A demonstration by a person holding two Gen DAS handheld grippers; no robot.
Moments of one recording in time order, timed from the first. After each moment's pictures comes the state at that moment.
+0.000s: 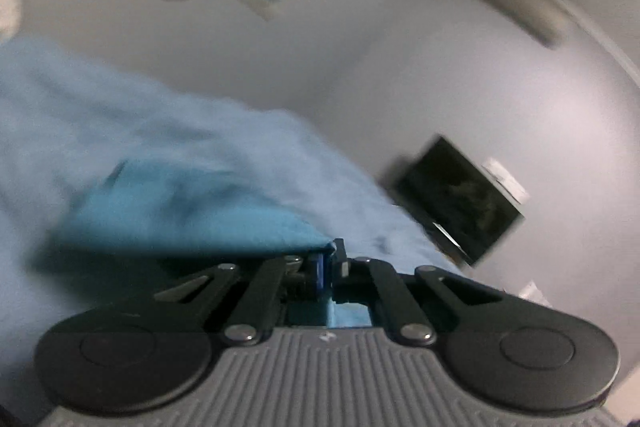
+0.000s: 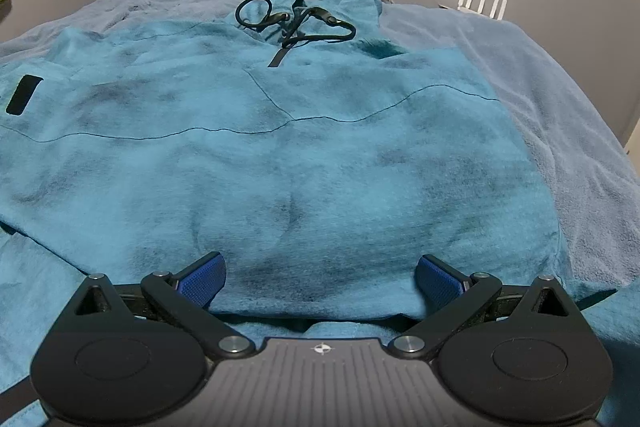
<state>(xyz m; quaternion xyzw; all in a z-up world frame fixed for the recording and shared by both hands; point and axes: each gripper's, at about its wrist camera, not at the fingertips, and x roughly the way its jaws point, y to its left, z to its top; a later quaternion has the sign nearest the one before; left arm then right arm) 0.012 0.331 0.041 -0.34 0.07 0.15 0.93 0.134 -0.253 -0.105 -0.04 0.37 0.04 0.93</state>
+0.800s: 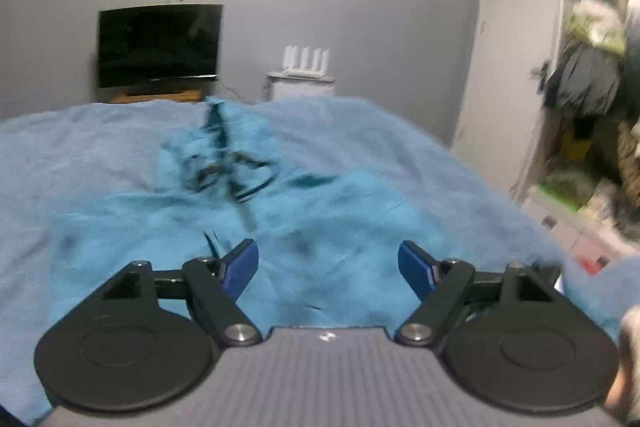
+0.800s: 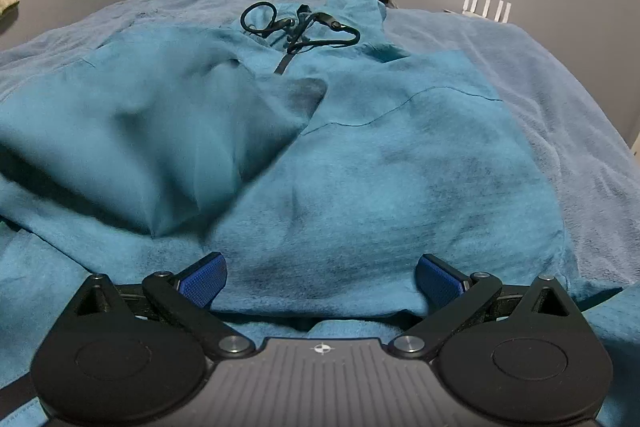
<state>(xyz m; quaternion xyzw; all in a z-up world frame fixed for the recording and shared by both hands) 0.074 -0.069 0.045 0.00 0.23 -0.21 0.95 0.128 -0.255 -0.106 -0.03 0.35 0.05 0.93</state>
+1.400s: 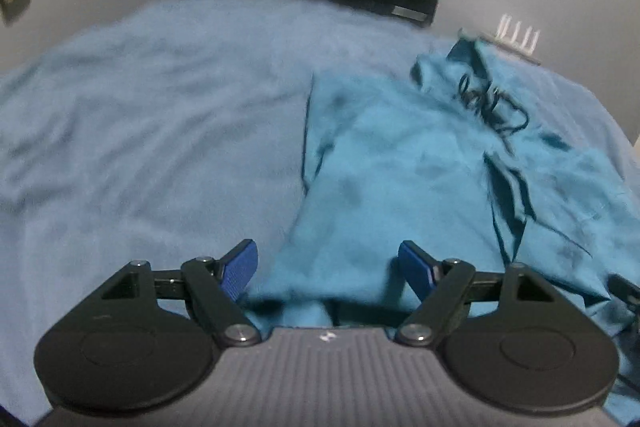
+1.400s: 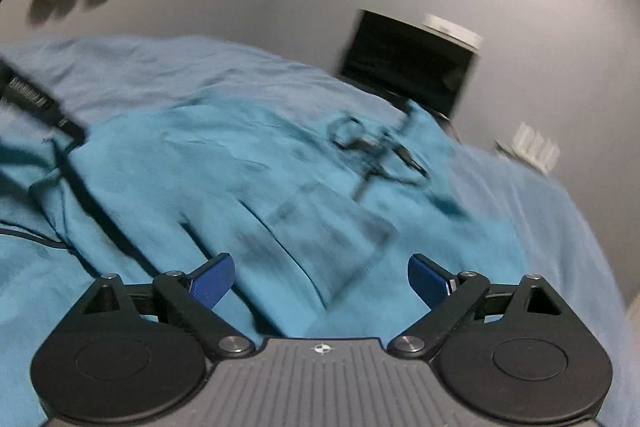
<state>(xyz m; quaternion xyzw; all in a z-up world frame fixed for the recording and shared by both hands) 0.089 0.110 -0.031 -0.09 0.31 0.04 0.94 0.111 -0.180 -0.049 -0.18 0.22 0.15 0.95</state>
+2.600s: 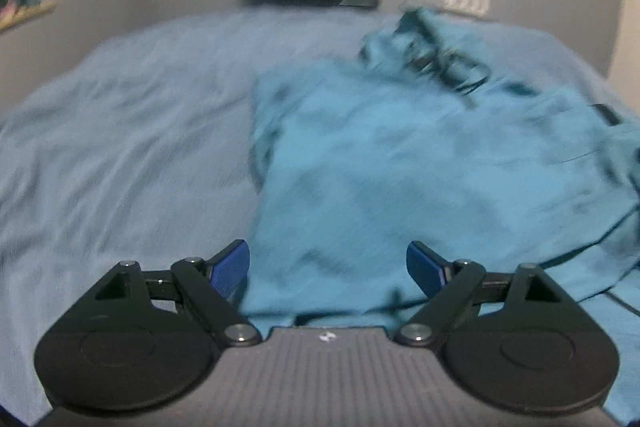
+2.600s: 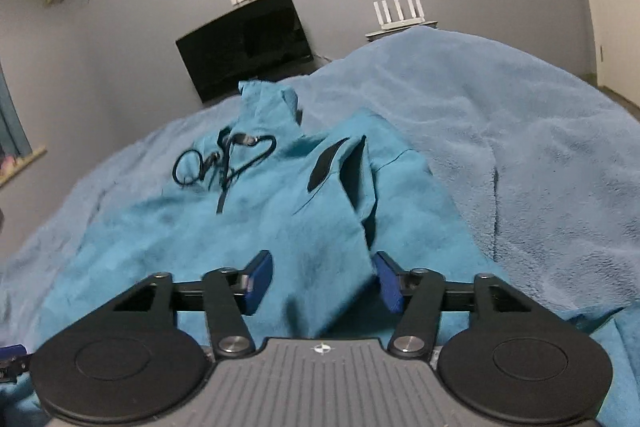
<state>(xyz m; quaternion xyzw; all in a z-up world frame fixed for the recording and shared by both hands) 0.098 0.075 -0.038 0.01 0.31 -0.02 0.95 0.136 -0.346 -0.068 0.22 0.25 0.01 0.94</state>
